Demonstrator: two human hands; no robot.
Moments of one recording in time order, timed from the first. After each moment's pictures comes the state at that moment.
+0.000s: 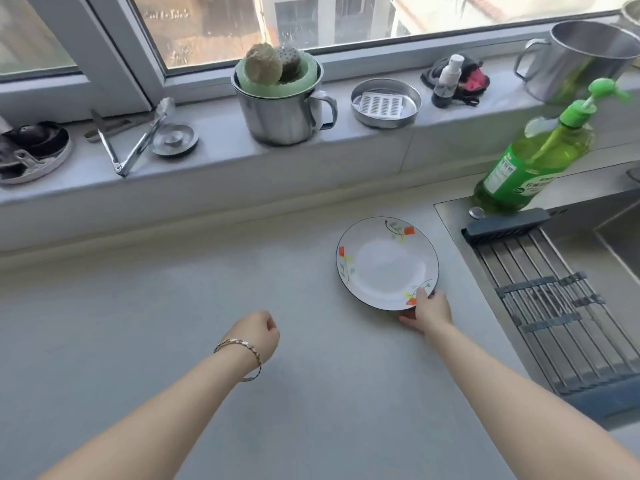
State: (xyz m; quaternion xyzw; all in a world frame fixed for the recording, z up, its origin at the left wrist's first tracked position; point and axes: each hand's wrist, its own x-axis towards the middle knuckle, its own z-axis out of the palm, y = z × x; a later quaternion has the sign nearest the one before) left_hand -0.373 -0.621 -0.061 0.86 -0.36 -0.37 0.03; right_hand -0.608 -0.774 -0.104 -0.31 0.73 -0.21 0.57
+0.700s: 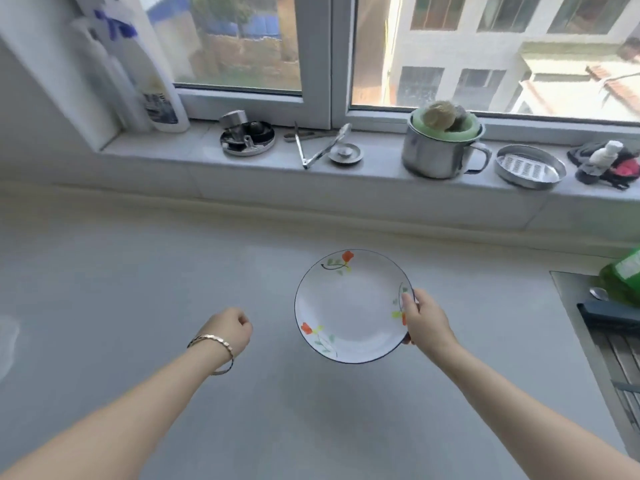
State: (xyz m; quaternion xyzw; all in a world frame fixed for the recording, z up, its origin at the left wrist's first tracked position) left_hand -0.276 -0.418 -0.008 0.93 -0.16 -0.28 0.17; right_hand -0.476 -0.642 -0.004 -0.72 0.46 -0.08 0.52
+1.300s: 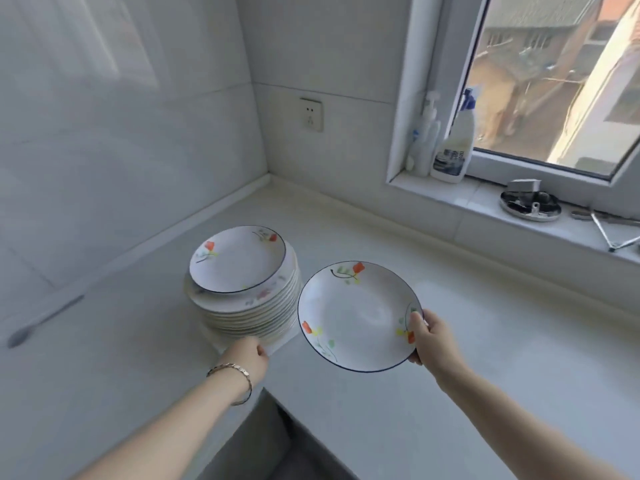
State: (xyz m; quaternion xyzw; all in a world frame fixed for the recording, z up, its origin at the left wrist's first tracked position) left_hand -0.147 0.003 0.019 0.97 0.04 -0.17 0.19; right_hand -0.216 -0.270 0.043 -0.75 0.29 -0.01 0.59
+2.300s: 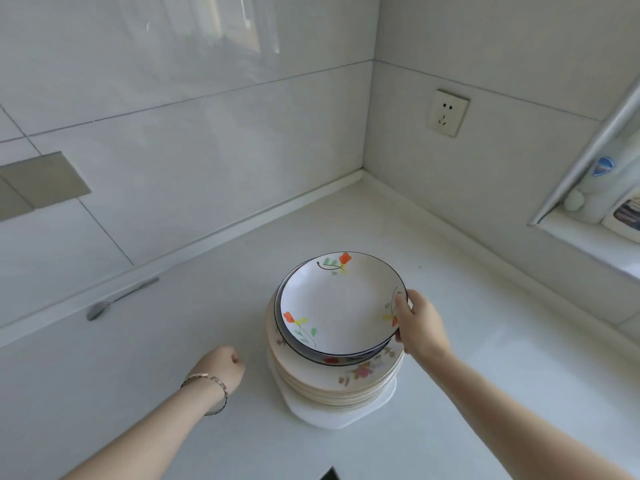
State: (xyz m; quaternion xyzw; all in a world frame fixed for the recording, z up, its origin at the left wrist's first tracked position) left_hand -0.027 0.162 -0.016 0.93 0.24 -0.19 0.21; right_hand 0.005 -0.133 0.050 -0.87 0.14 0.03 0.48
